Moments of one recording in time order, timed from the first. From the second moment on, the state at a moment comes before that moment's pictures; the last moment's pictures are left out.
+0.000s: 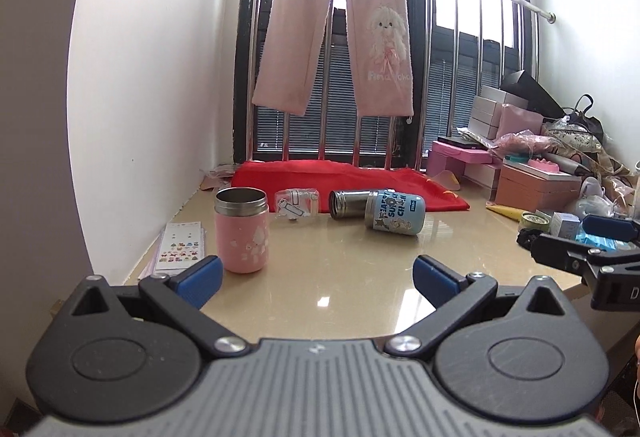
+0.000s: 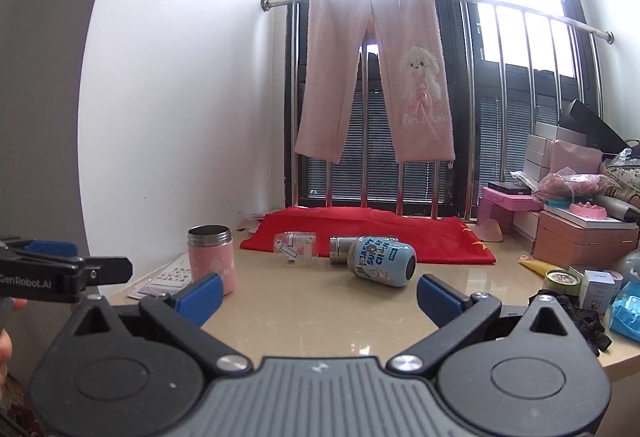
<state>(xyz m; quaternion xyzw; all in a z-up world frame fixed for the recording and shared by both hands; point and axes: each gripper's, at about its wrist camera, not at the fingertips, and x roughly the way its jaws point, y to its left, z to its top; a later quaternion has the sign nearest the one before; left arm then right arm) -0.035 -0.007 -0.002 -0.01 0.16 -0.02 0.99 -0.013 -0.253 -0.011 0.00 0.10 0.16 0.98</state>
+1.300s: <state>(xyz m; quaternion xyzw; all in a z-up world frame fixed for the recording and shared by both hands) -0.042 -0.003 -0.008 -0.01 0.15 -0.03 0.99 -0.011 -0.258 -0.021 0.02 0.11 0.15 0.98</state>
